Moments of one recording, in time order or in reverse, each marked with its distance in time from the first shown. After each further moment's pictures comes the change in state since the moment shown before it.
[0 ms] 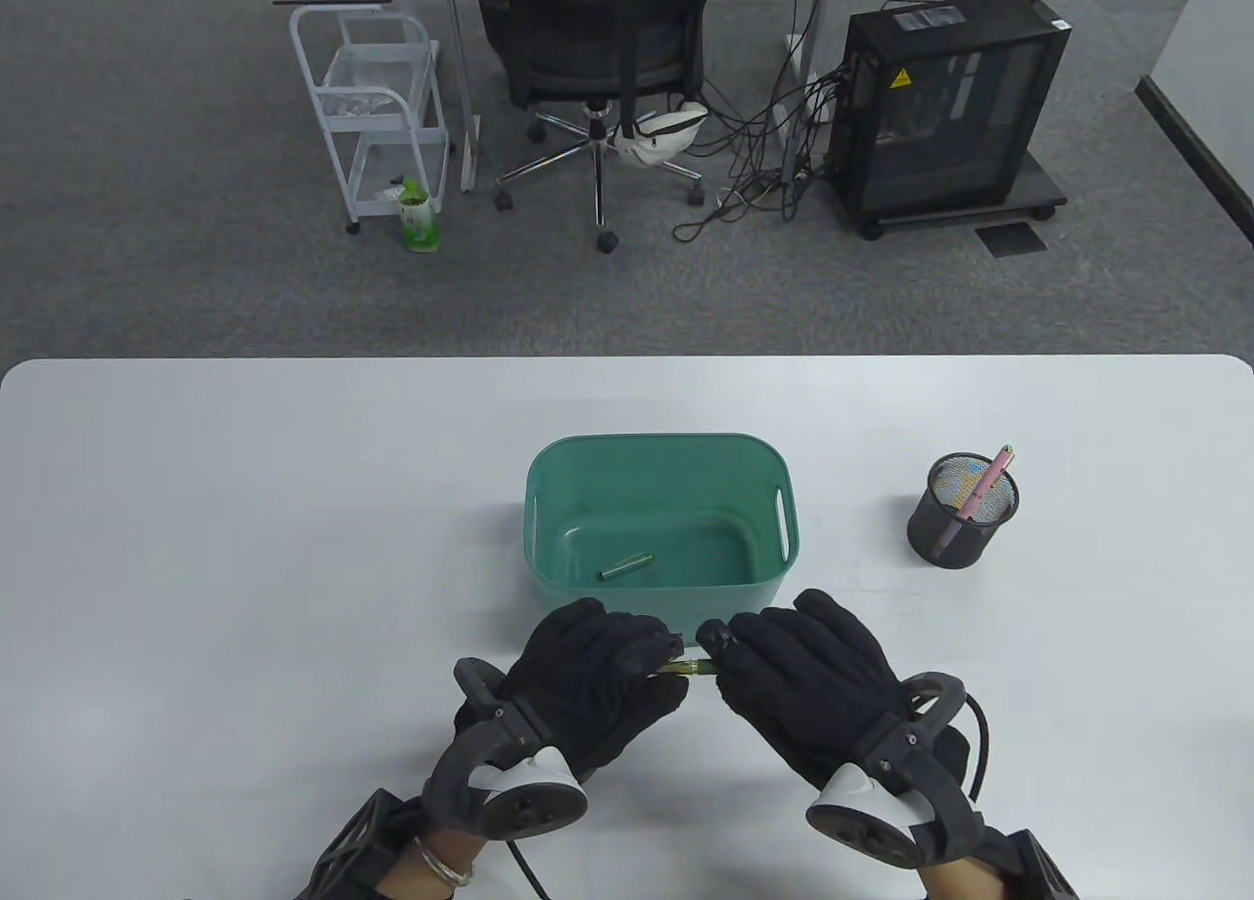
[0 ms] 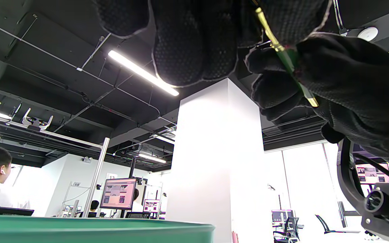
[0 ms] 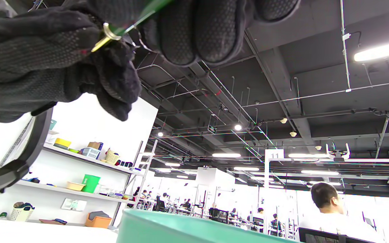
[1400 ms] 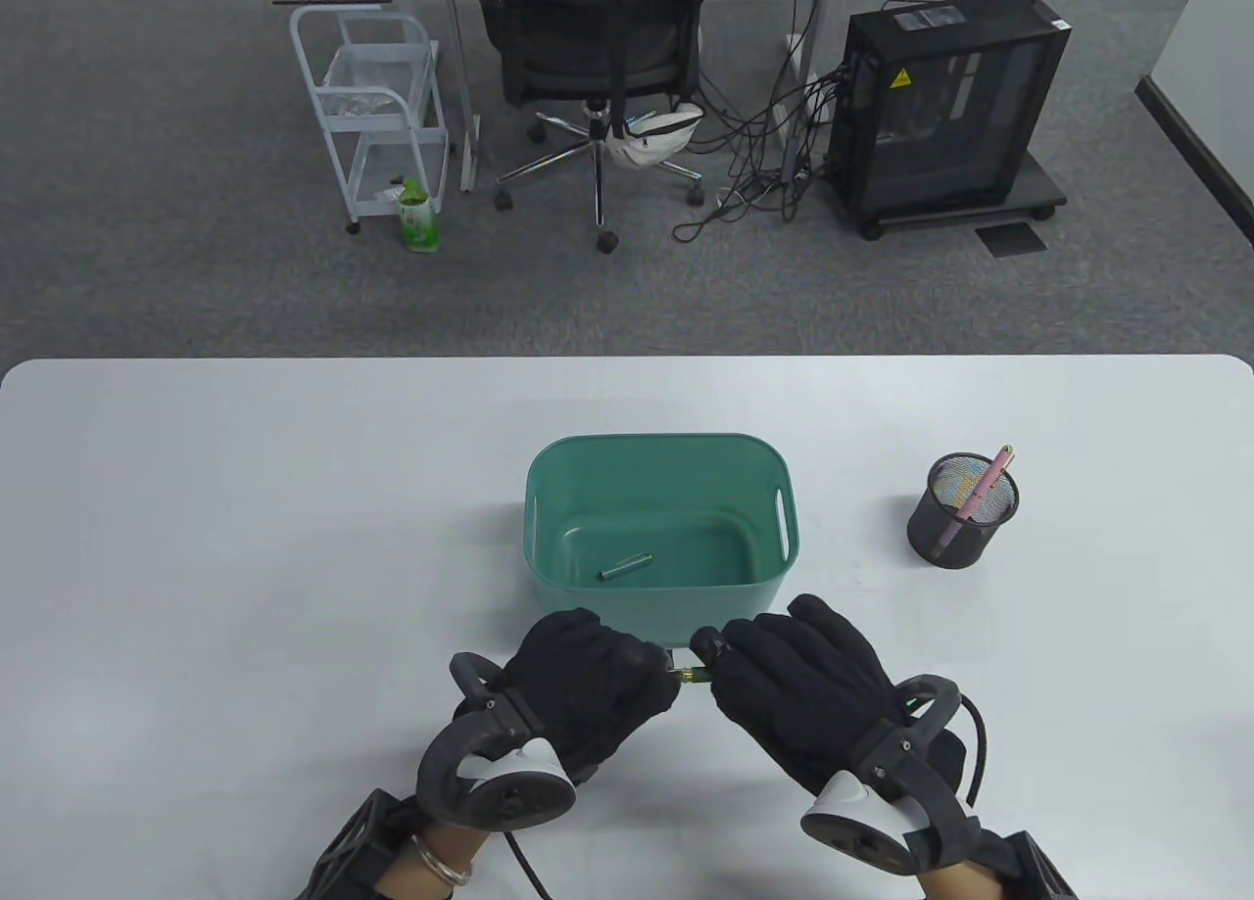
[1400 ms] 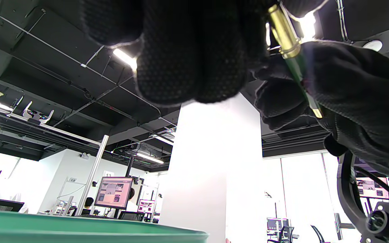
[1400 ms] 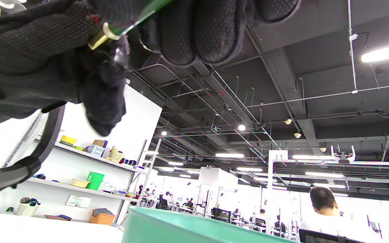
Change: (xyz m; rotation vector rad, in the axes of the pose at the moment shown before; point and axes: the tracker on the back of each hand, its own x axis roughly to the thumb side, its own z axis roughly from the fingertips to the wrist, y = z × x) left_hand -0.006 0.002 0.001 0.021 0.015 0.055; right_hand 0.004 0.000 0.000 0.003 -0.021 0.007
